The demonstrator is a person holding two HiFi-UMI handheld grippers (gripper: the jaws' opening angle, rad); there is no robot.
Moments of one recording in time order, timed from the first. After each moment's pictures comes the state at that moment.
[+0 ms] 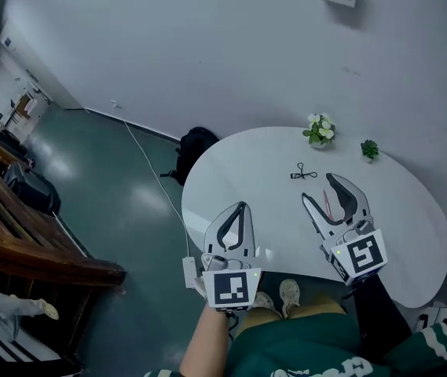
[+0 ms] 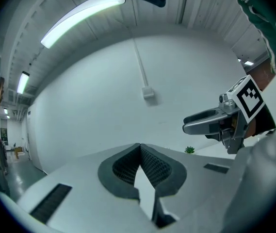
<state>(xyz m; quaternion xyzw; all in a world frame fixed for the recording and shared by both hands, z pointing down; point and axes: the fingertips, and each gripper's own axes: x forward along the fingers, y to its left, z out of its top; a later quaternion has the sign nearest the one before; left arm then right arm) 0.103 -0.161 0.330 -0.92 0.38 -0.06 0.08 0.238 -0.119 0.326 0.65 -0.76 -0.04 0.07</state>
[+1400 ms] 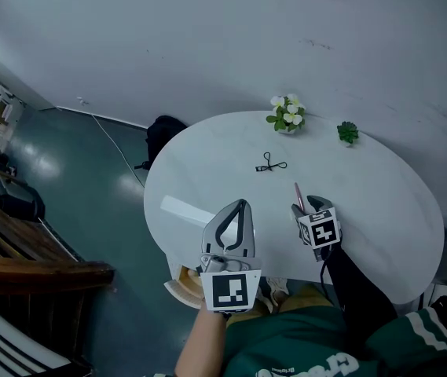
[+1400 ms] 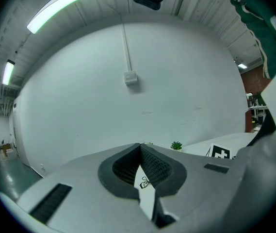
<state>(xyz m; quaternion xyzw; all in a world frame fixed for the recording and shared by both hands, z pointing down) 0.227 -0.158 0.387 -0.94 0.32 -0.10 0.07 0.369 -0.107 0.650 0.66 -0.63 0.34 0.25</state>
